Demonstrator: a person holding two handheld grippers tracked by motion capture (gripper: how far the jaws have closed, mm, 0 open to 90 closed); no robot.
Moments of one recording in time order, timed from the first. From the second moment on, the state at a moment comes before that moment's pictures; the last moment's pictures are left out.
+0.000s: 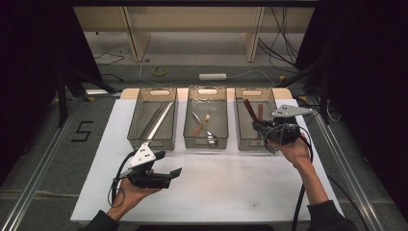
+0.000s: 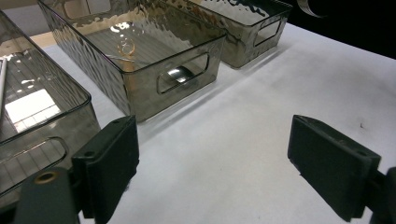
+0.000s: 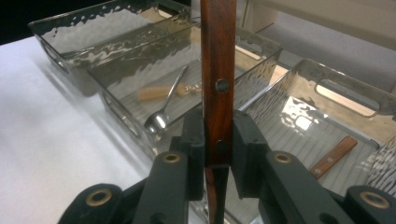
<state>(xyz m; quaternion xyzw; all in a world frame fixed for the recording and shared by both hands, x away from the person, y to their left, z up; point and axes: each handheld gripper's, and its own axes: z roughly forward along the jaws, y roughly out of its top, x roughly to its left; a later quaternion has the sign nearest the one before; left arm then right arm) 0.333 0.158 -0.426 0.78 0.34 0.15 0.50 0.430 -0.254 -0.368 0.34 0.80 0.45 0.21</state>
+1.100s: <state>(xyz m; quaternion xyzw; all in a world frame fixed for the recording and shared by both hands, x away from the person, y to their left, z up) 0.333 0.157 -0.426 0.78 0.34 0.16 0.50 0.489 -0.252 -0.352 0.39 0.78 0.43 0.22</state>
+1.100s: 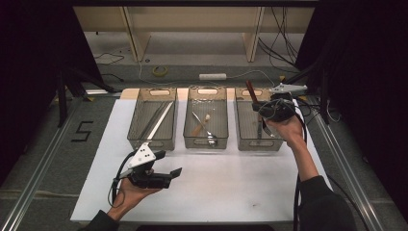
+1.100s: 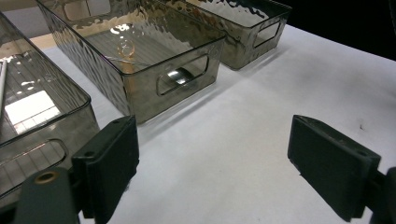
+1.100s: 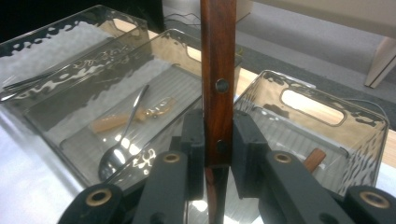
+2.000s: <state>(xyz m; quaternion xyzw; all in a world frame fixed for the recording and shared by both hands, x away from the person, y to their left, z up) 0.332 0.155 -0.426 0.78 0.34 0.16 0.50 0.523 -0.247 -0.371 0.44 0.78 0.39 0.23</state>
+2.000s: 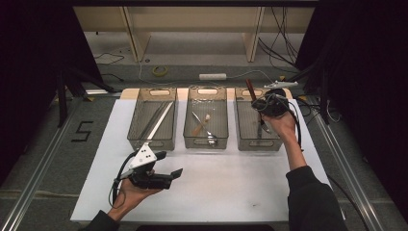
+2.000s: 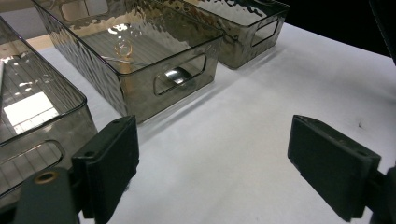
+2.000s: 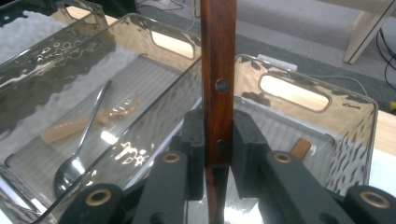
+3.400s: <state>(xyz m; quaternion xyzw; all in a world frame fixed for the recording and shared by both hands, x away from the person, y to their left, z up) 0.331 0.155 -0.427 0.78 0.33 0.16 0.50 0.529 -0.247 -0.417 0.48 0.79 0.34 0.20</state>
